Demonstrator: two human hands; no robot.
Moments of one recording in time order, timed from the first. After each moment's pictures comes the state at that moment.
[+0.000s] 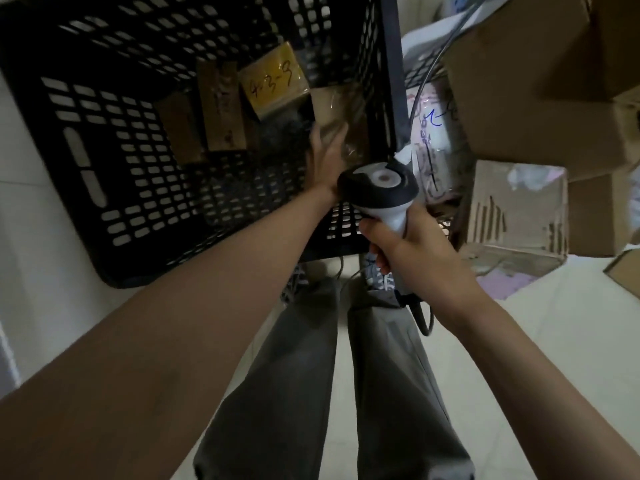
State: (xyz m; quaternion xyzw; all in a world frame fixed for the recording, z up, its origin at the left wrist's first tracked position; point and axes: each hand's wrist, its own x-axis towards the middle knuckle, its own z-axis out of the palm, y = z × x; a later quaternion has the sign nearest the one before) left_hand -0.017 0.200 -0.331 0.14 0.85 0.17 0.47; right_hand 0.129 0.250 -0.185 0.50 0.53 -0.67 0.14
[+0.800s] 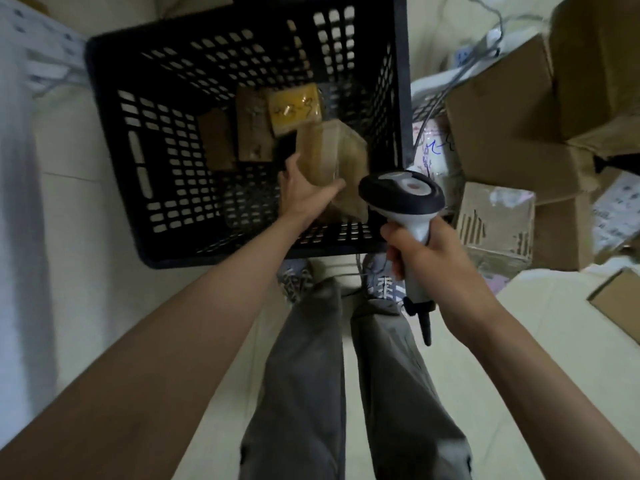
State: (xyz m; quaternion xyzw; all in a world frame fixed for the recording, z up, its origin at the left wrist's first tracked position) left_hand -0.031 0.143 -0.274 -0.02 0.87 0.28 0.41; right_hand 0.126 0.255 -0.121 0.52 0.50 -0.69 0.10
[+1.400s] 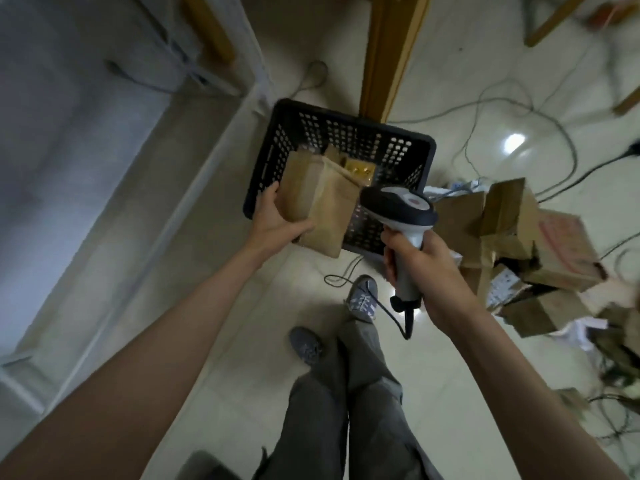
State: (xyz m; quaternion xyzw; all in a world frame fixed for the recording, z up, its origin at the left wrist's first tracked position) left_hand 0.002 -0.006 0.068 -0.10 0.85 0.41 0.31; right_hand 0.119 0.219 0.170 0.34 0.62 -0.69 0.18
